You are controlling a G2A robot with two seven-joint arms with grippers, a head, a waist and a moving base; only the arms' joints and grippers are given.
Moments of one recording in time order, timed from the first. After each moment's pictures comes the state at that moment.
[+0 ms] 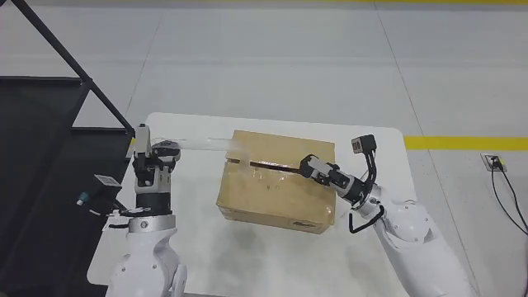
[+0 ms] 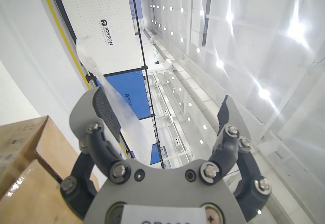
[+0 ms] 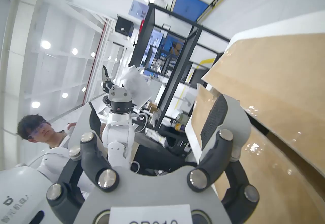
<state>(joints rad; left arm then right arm) 1.35 -1.45 -1.42 -2.10 0.04 0.03 0.25 -0.97 -1.22 1.25 -1.43 0.24 -0.48 0.67</state>
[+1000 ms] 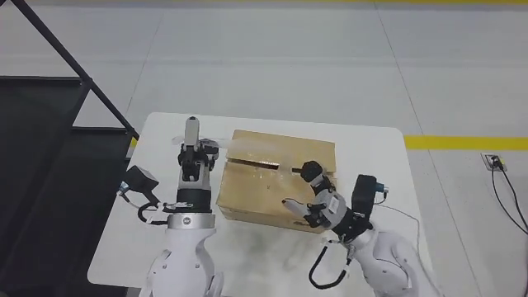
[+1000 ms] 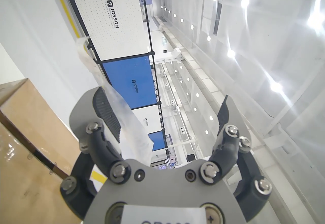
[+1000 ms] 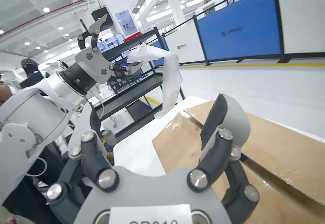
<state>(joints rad) 1.27 -1.49 -1.20 -2.11 0.13 0.21 0.35 -1.23 -1.25 1.20 -1.77 -0.90 -0.57 -0.14</state>
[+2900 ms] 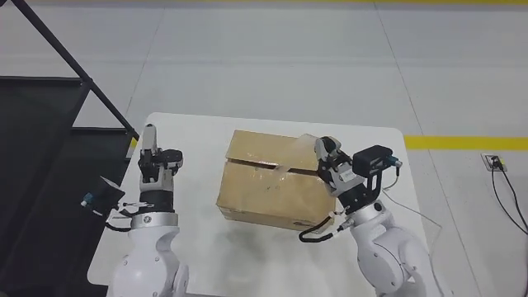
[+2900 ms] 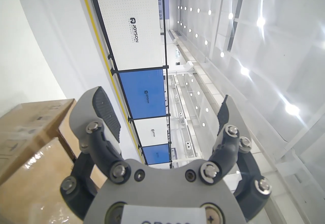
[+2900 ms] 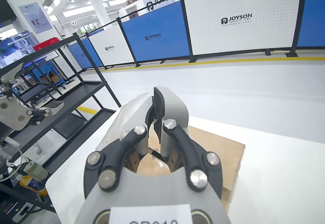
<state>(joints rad) 1.36 -1.50 -1.46 -2.13 0.04 0.23 0.25 -1.18 -1.30 1.25 -1.97 -0.98 0.02 0.16</state>
